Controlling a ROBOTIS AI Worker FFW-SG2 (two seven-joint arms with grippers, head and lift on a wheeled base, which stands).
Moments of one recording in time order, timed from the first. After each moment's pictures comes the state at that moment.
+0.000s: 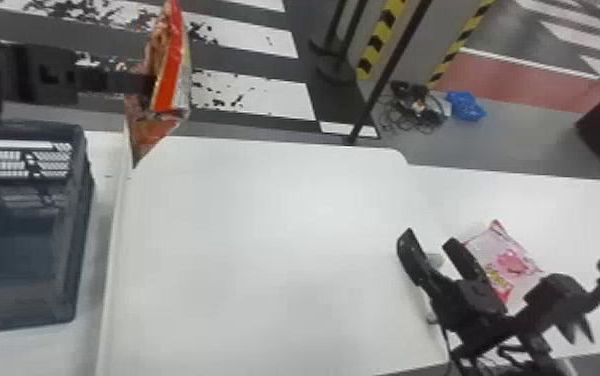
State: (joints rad) left arm -0.40 0.02 0.01 -1.97 0.06 1.46 -0.80; right arm 0.76 -0.11 -0.39 -2.15 -0.54 0.10 0.22
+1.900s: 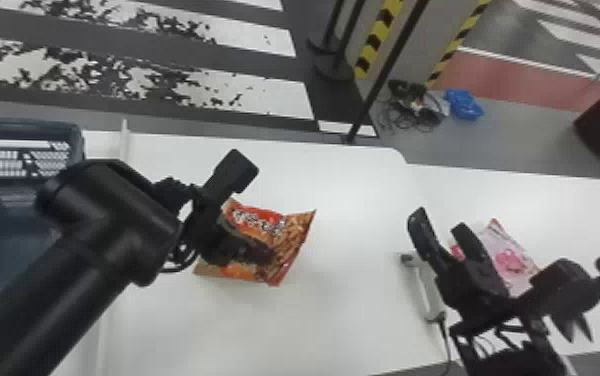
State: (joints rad) left arm -0.38 0.00 -0.66 -1.35 0.00 0.89 -0.76; right arm 0.68 -0.10 -0.40 -2.12 -0.59 0.07 0.16
